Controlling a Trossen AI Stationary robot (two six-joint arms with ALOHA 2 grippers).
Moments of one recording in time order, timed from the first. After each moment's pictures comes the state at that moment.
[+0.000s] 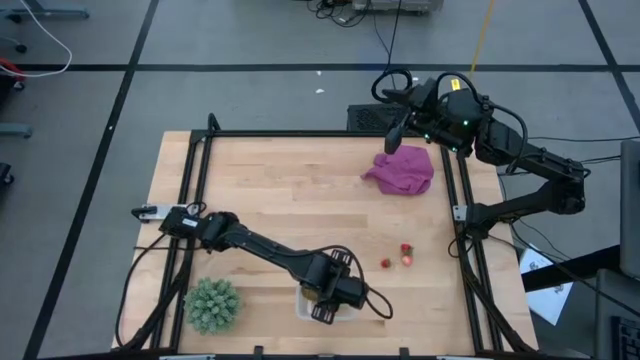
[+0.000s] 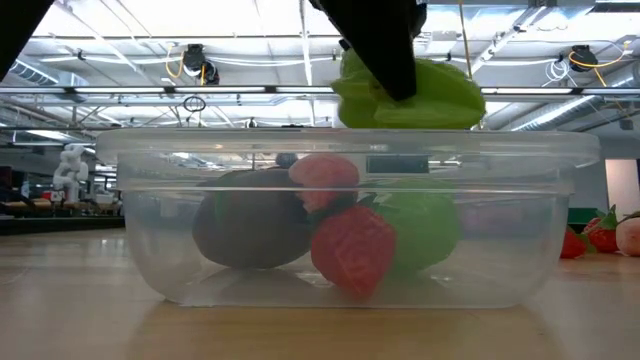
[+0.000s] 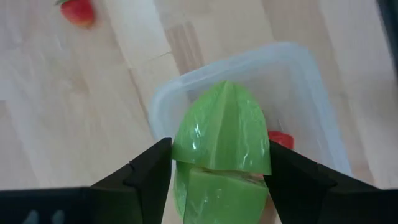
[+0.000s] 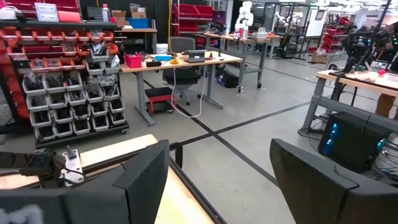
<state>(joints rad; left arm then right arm) -0.39 2.40 2.32 -1.19 -0.07 -0.03 -0.26 1.18 1.46 -0.37 0.34 0.00</state>
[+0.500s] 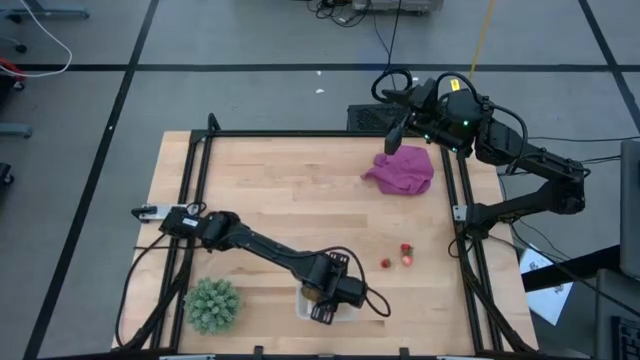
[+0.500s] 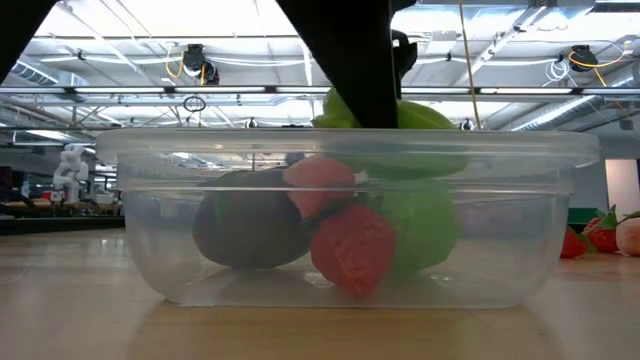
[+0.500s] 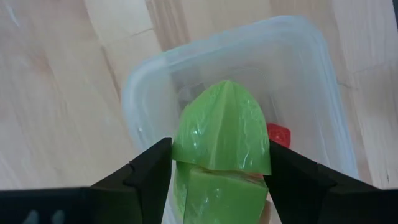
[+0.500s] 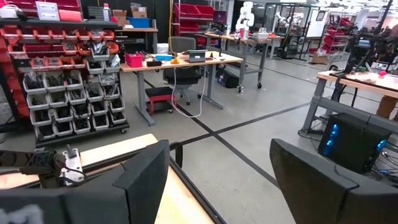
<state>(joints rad) -0.38 2.40 2.25 -1.16 -0.02 -0.07 -0.25 1.18 1.46 -0.37 0.34 -0.01</state>
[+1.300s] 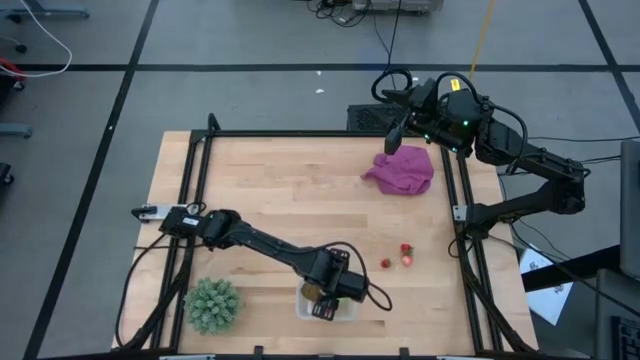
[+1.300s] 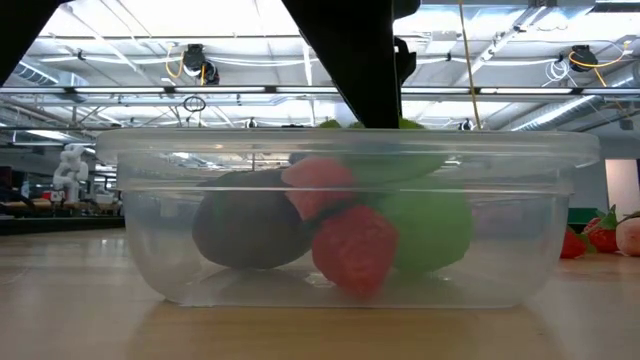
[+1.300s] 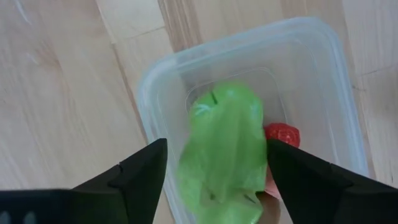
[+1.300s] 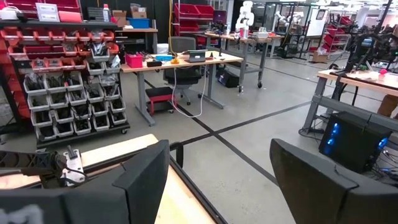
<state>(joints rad) -0.36 2.40 2.25 -1.16 0.00 -0.06 -0.25 1.18 1.46 -0.37 0.34 0.00</state>
